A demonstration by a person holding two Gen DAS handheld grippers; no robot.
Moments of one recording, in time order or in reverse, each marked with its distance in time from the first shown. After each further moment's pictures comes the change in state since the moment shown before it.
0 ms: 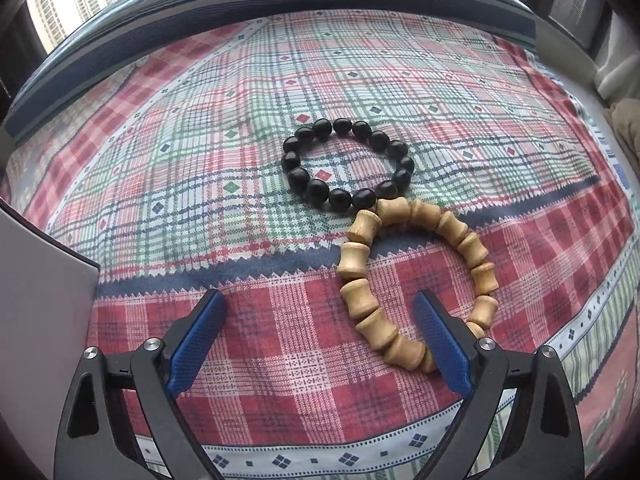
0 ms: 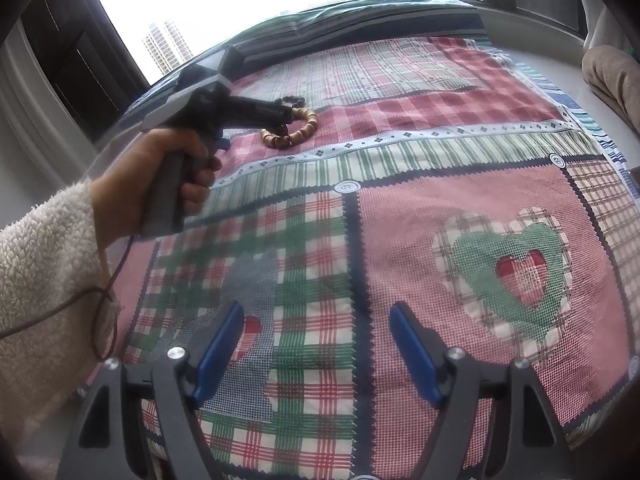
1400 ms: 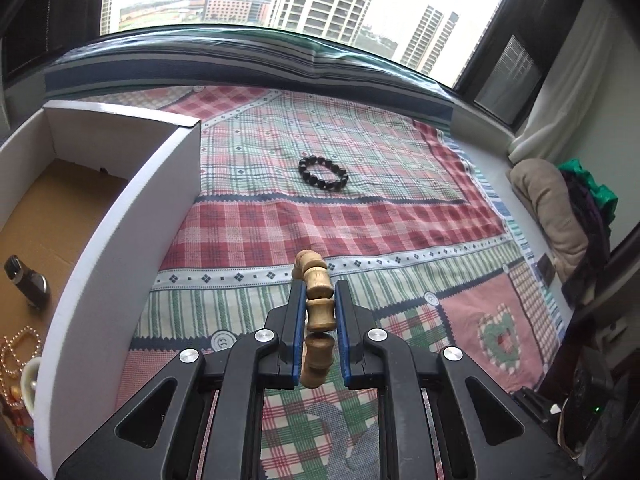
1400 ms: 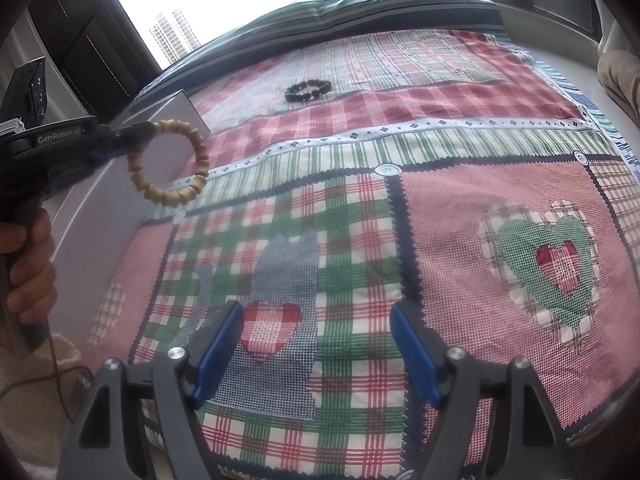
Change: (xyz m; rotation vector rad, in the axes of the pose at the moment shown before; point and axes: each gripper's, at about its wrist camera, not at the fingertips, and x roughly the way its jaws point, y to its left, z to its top) left arm -0.183 0.080 -0.131 -0.131 -0.229 -0.298; right arm 0.010 0.028 -0.007 -0.033 0.037 0.030
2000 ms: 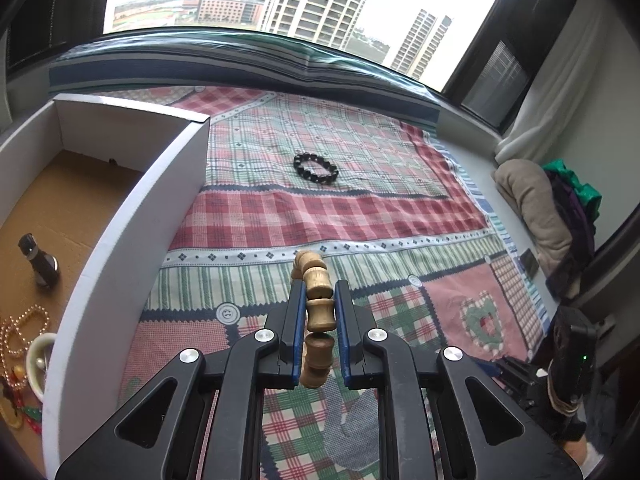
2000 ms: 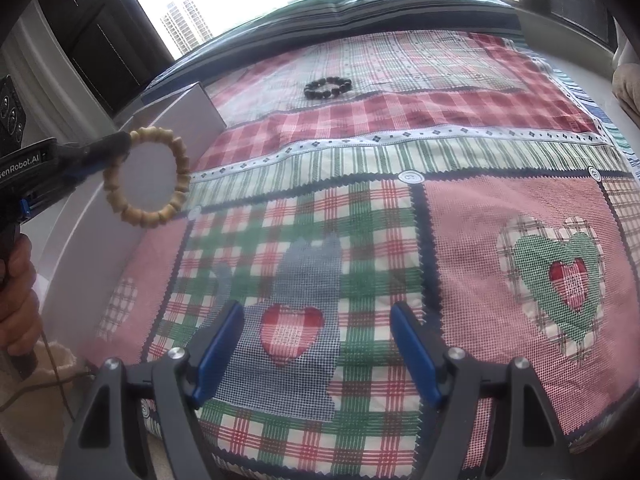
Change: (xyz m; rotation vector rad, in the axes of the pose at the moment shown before) left arm -0.032 0.007 -0.020 -0.004 -0.007 -0.038; right arm 0.000 0.013 0.011 -0.037 0.041 0.037
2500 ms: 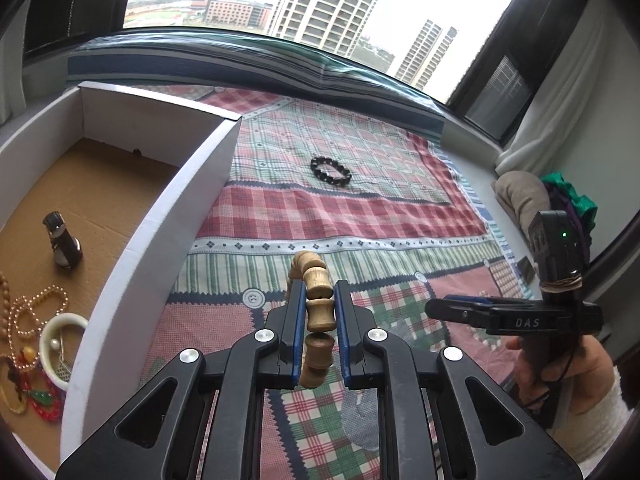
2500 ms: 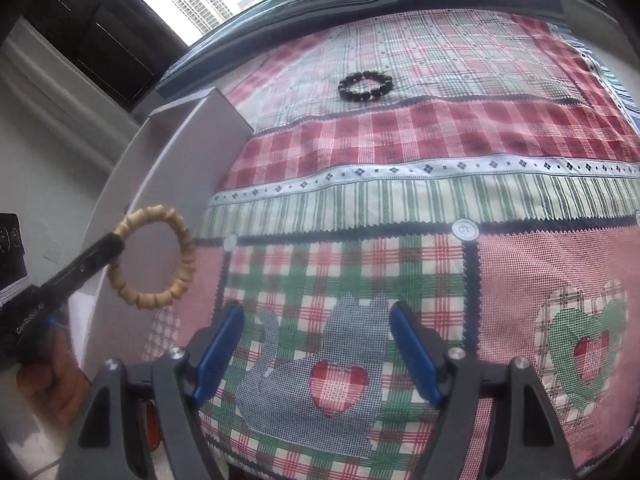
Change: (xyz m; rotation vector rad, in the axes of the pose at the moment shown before) left arm -0.028 0.026 -0.015 -0.041 -0.029 -0.005; right arm 0.020 0.011 0.078 0.031 0.148 0.121
